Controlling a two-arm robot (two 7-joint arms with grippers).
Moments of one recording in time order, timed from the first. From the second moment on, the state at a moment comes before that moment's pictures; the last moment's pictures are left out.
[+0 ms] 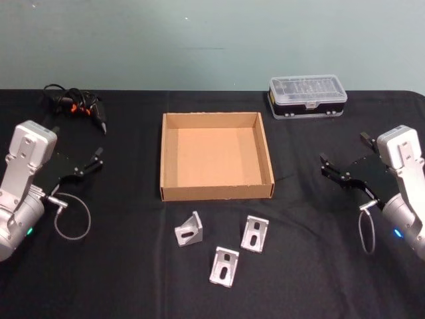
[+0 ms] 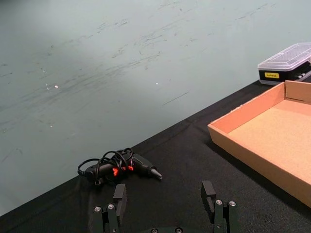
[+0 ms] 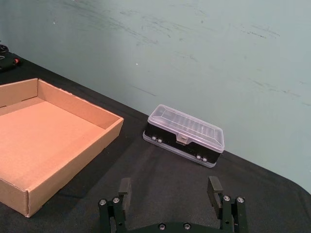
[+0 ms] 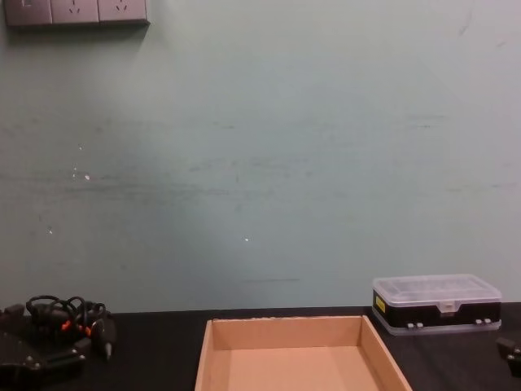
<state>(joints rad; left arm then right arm) -0.20 0.60 0.45 -1.41 -0.25 -0.12 0.03 0.20 0.60 -0.45 -1.41 0.25 -0.12 -0.03</state>
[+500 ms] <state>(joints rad) -0.20 0.60 0.45 -1.41 -0.25 -0.12 0.03 0.20 0.60 -0.45 -1.41 0.25 -0.12 -0.03</state>
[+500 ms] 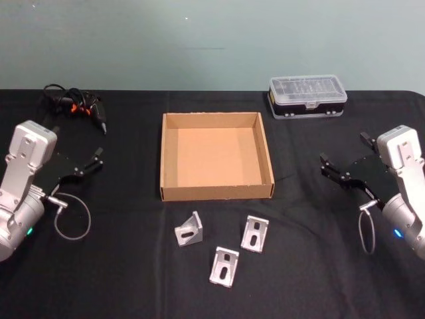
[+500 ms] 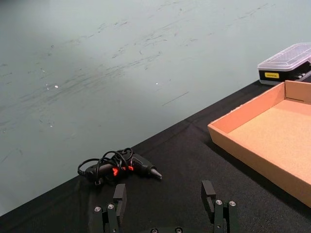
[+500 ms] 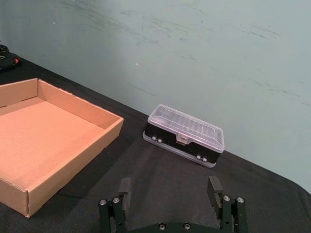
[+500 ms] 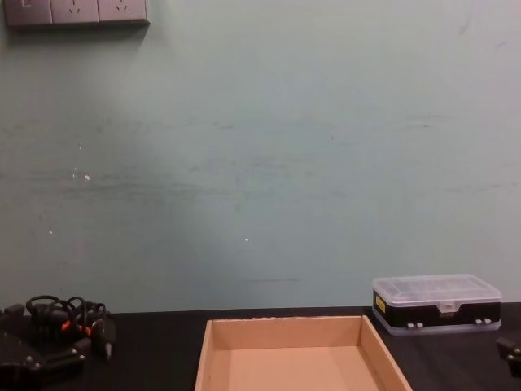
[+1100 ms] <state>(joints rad) -0.20 0.60 0.45 -1.41 -0.25 -0.12 0.03 0.20 0.60 -0.45 -1.41 0.25 -0.12 -0.03</state>
